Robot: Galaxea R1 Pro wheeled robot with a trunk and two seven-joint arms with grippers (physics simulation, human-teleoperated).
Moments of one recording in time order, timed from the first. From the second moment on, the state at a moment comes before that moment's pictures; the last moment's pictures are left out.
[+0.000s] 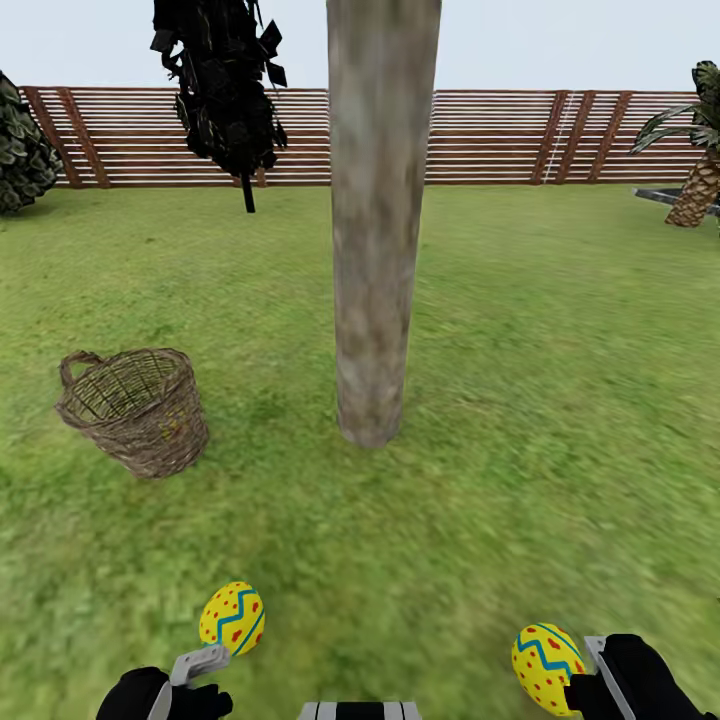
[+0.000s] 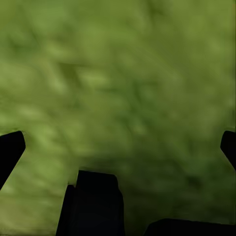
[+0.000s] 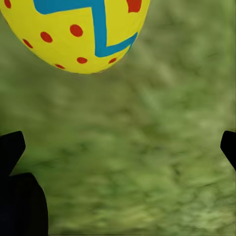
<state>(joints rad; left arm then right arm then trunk) -0.19 0.04 0.15 -0.98 0.12 0.84 -0.02 -0.28 -0.22 -0.12 -0.93 0.08 0.95 0.07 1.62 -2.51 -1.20</state>
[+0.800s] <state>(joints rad) -0.19 0.04 0.16 -0.96 0.12 0.85 -0.02 -0.28 -0.22 -0.12 -0.93 0.08 0.95 0.06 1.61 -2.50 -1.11</state>
